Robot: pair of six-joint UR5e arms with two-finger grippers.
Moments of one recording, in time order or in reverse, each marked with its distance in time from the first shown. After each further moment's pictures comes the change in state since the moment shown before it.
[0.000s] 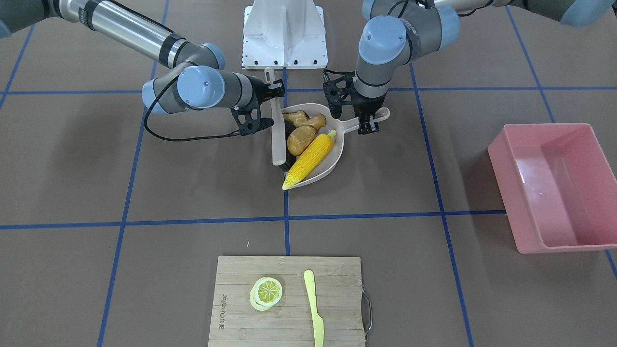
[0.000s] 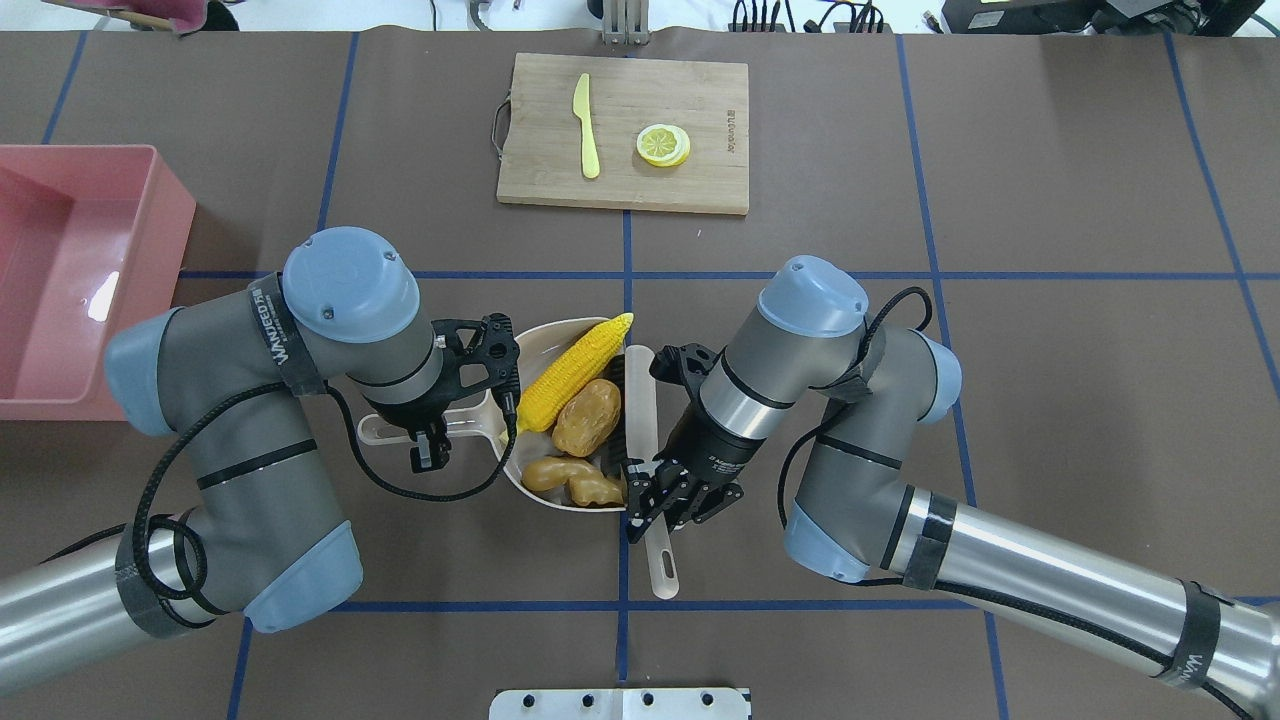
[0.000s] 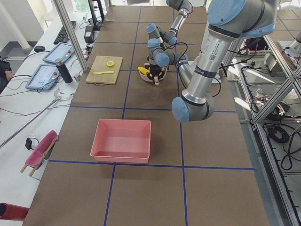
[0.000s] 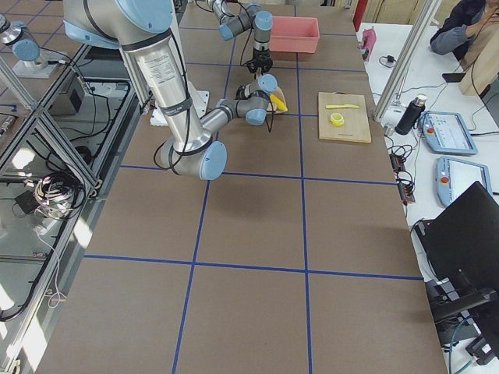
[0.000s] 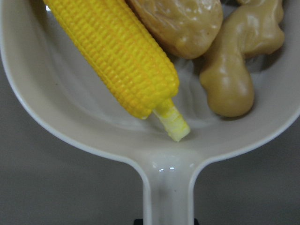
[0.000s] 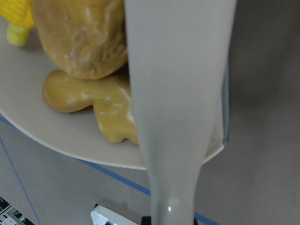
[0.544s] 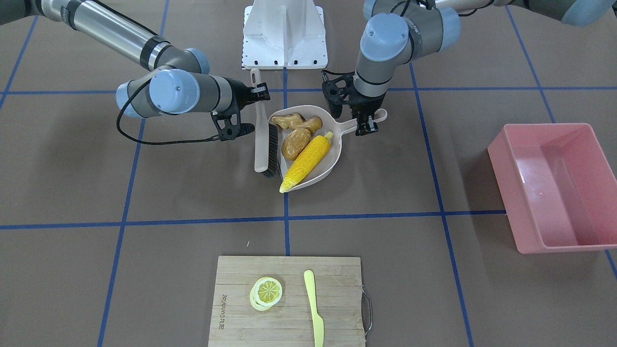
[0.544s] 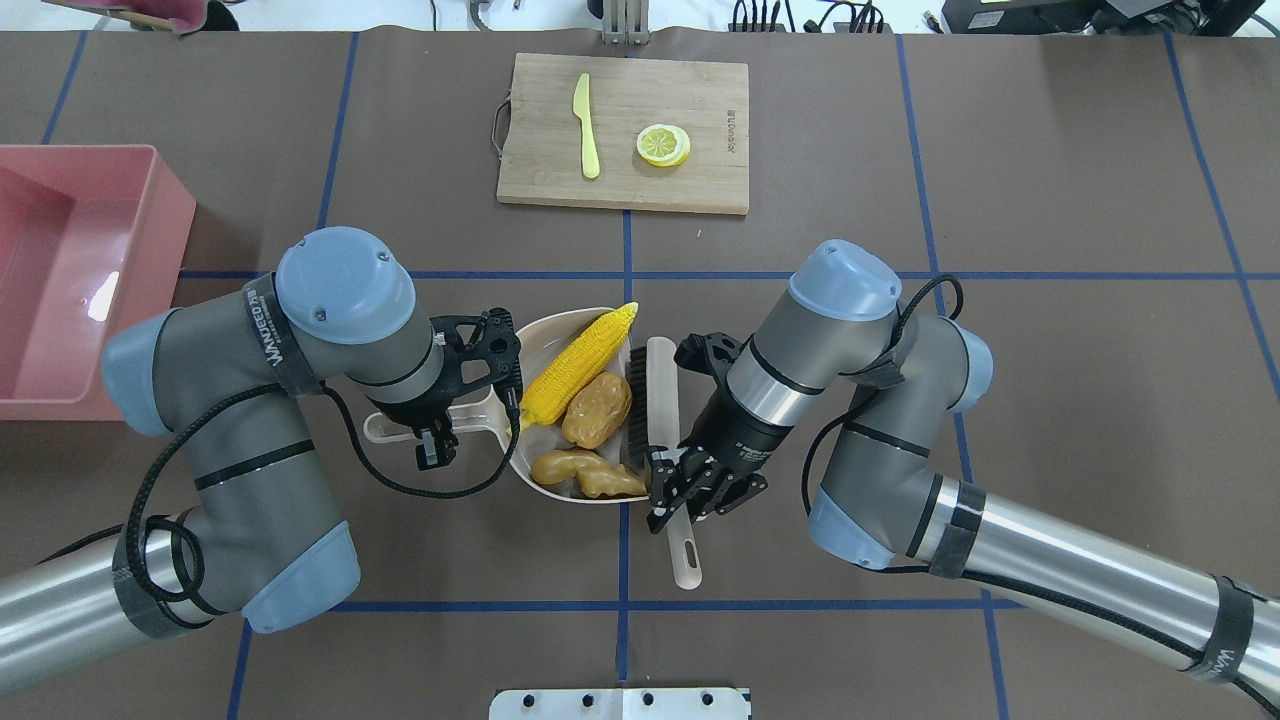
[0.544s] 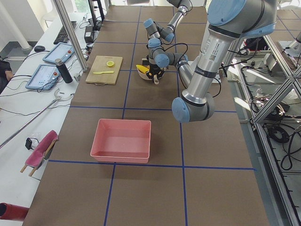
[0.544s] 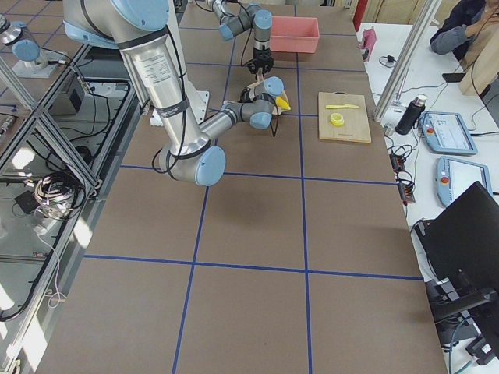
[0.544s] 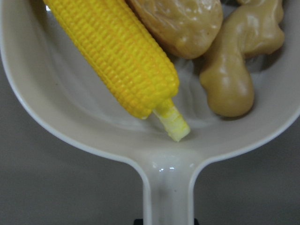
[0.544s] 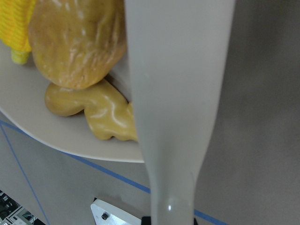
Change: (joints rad) left arm 0.000 0.008 0.000 -0.064 0.017 -0.055; right arm 0.086 -0.049 0.034 -0.002 0.076 0.006
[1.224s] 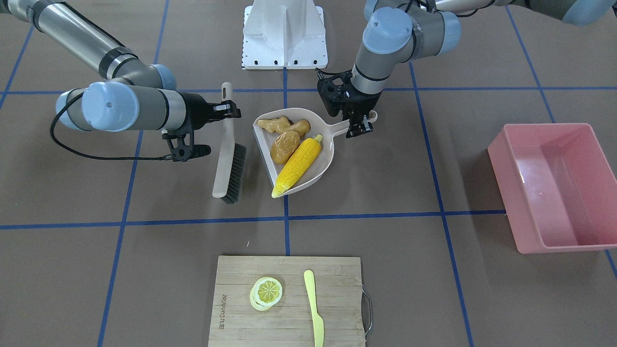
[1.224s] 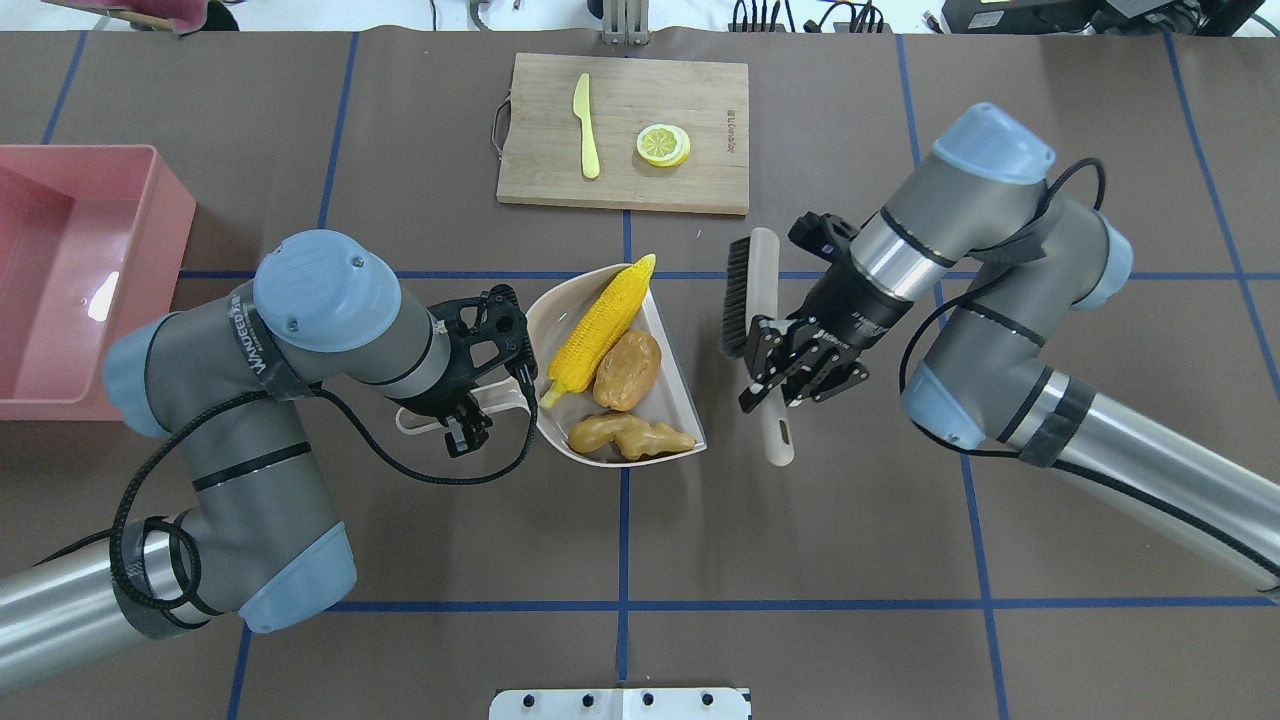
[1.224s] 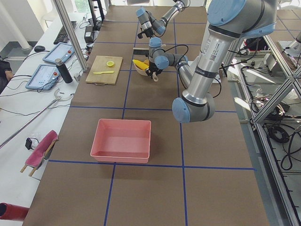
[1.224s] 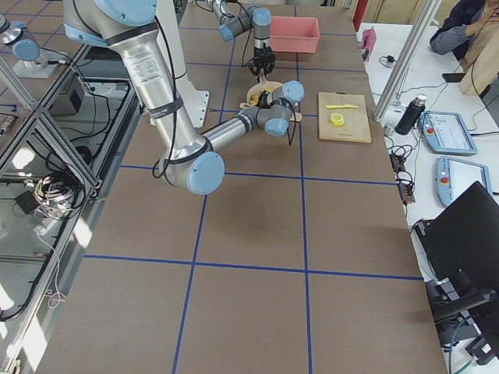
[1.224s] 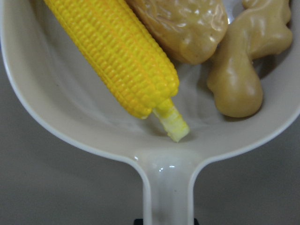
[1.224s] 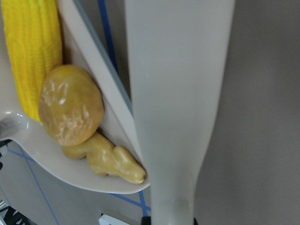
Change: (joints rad) left arm 0.001 0.010 0.007 -0.172 0.022 -0.148; right arm 0.204 -0.059 0.012 -0.001 0.103 0.001
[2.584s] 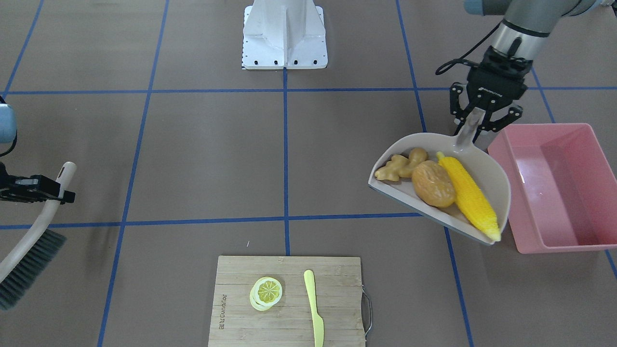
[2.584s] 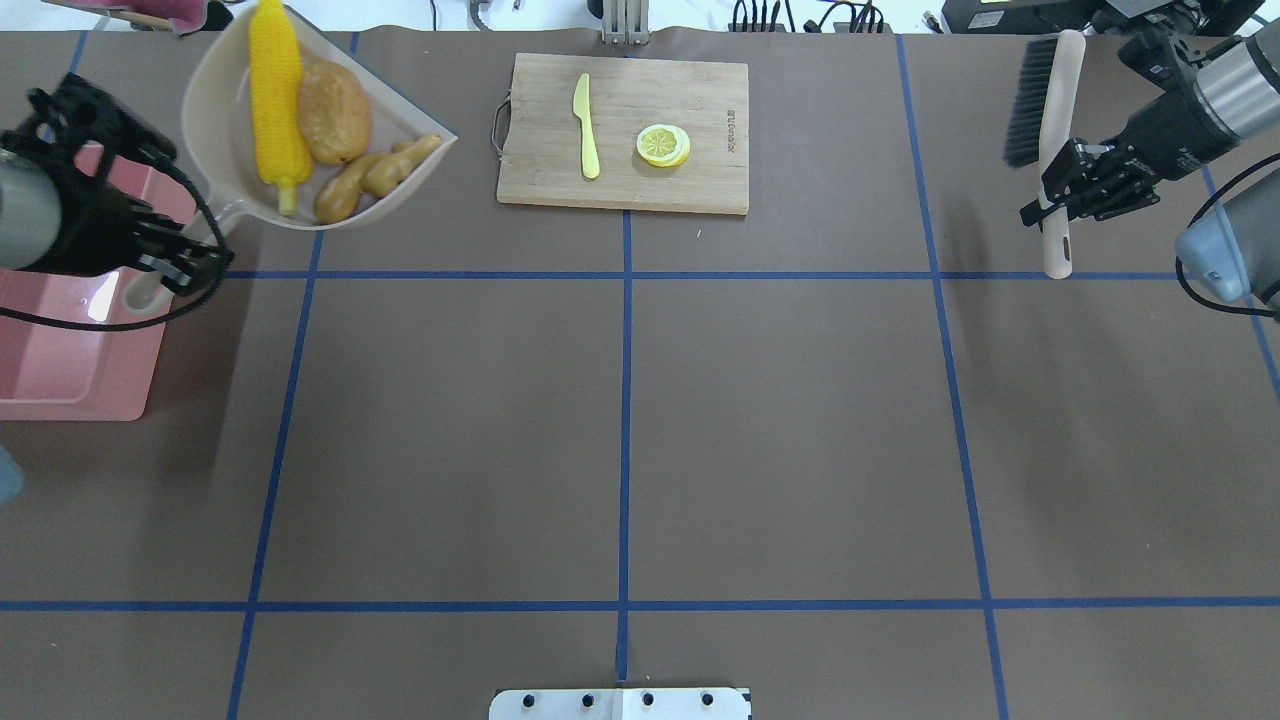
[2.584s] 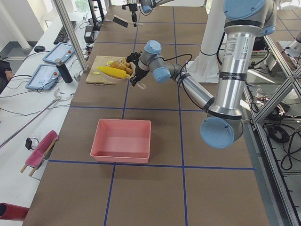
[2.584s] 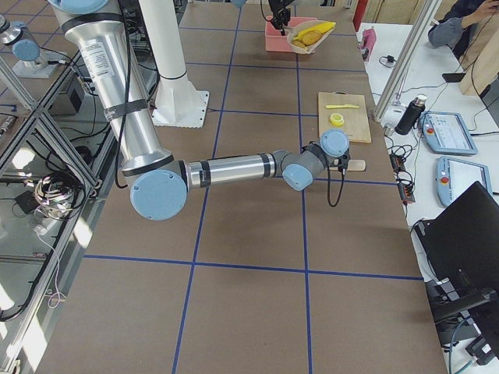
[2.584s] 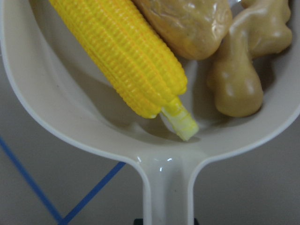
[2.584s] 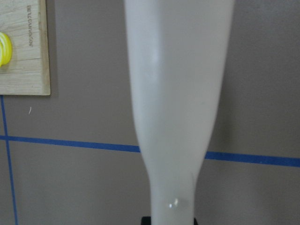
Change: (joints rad) left arm -0.407 0.409 -0.272 -0.188 -0.037 -0.383; right arm 0.418 -0.157 -0.138 -0.128 -0.045 -0.569
